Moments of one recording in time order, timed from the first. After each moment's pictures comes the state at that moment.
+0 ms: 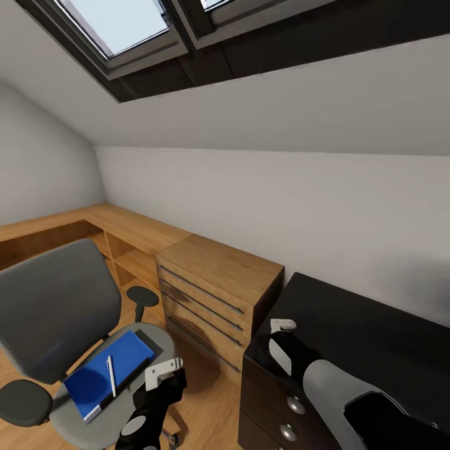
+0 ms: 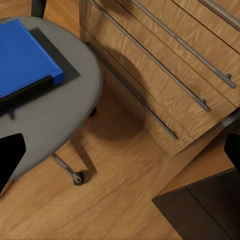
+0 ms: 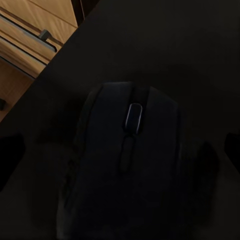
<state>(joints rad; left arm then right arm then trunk) -0.24 0.26 -0.84 -1.53 0.93 0.11 0.98 -0.85 0.12 0.30 -0.23 -0.37 0.31 -0.25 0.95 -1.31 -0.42</state>
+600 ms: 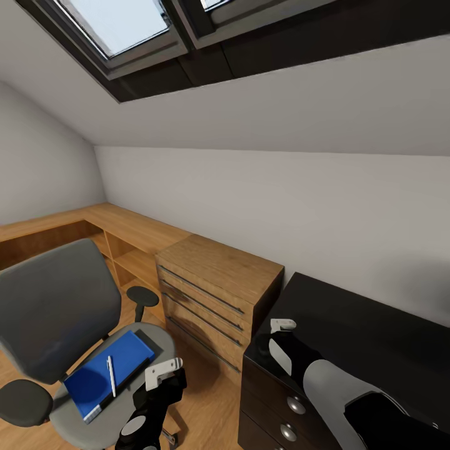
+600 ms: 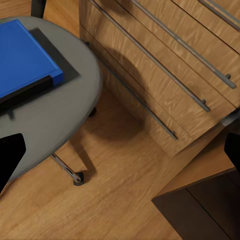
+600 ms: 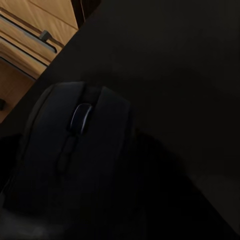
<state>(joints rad) -0.24 0.26 -0.84 -1.53 0.93 0.11 0.98 -0.85 0.12 0.31 -0.23 -0.37 0.31 -0.25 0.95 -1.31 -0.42</state>
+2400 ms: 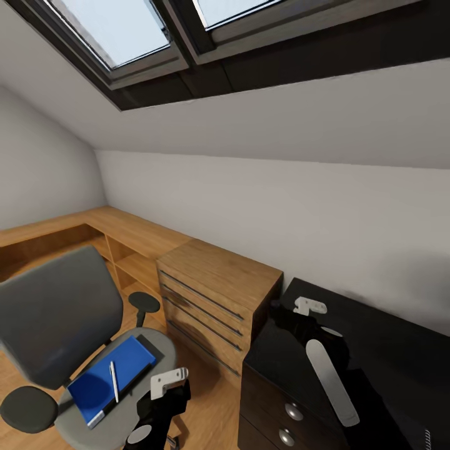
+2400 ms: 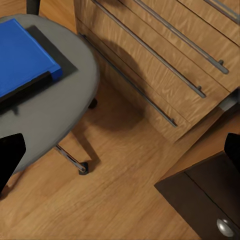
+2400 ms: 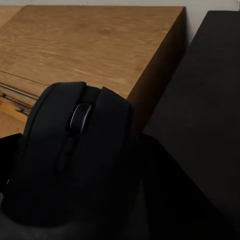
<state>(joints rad) -0.24 0.25 -0.89 -1.48 0.93 0.12 0.98 -0.37 -0.03 0.21 -1.56 -0.62 0.68 -0.49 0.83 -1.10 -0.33</state>
